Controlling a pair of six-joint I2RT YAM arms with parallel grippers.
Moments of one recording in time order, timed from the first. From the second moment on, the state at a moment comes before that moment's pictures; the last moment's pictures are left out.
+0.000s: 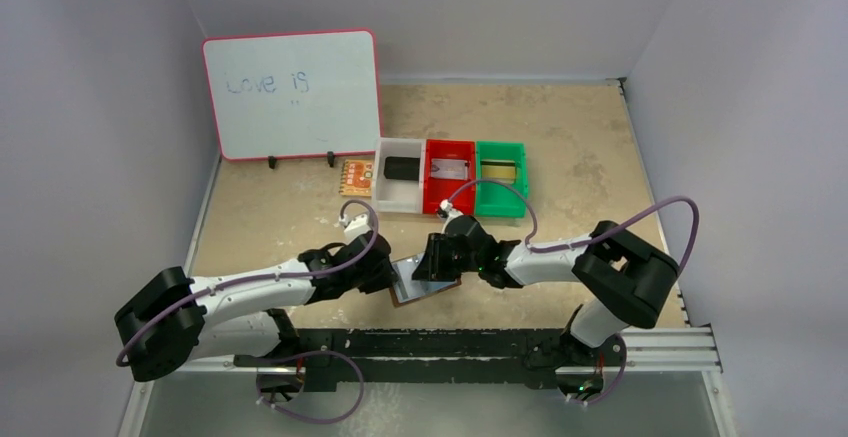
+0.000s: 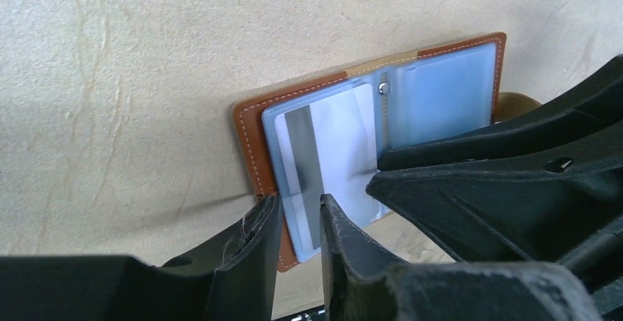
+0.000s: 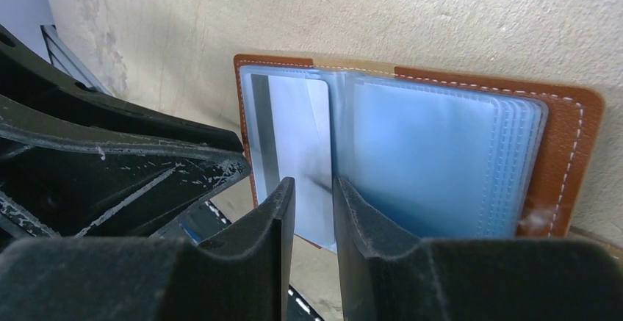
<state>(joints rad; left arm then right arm) -0.97 1.15 0.47 -0.27 -0.20 -1.17 0.94 1.57 0.56 0.29 -0.17 0.94</state>
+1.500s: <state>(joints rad) -0.97 1.25 0.51 -0.25 -0.24 -1.08 0.85 1.57 0.43 0.51 -0.29 1.07</state>
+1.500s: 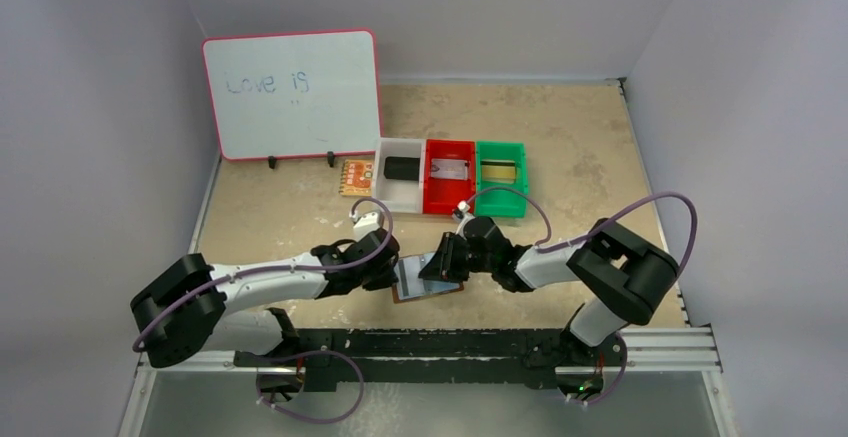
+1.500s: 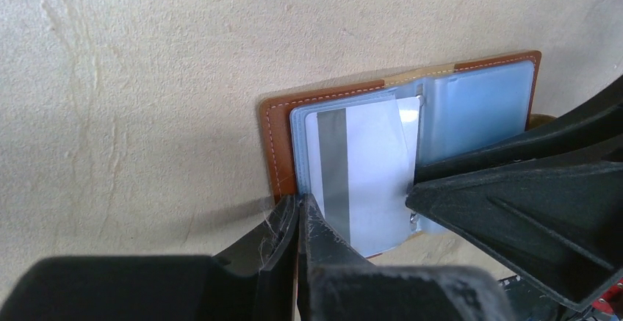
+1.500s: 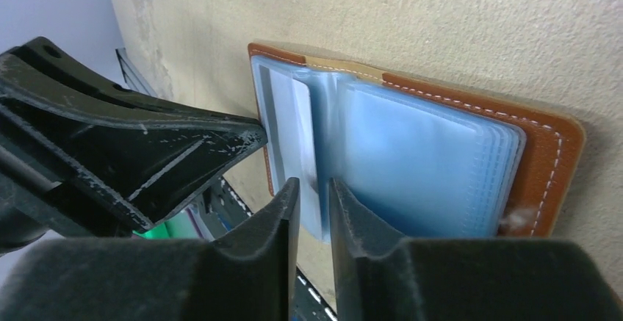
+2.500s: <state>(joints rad) -0.97 1.28 0.54 -0.28 -0.28 -1.05 0.81 1.55 0.42 0.50 -0.31 1.07</state>
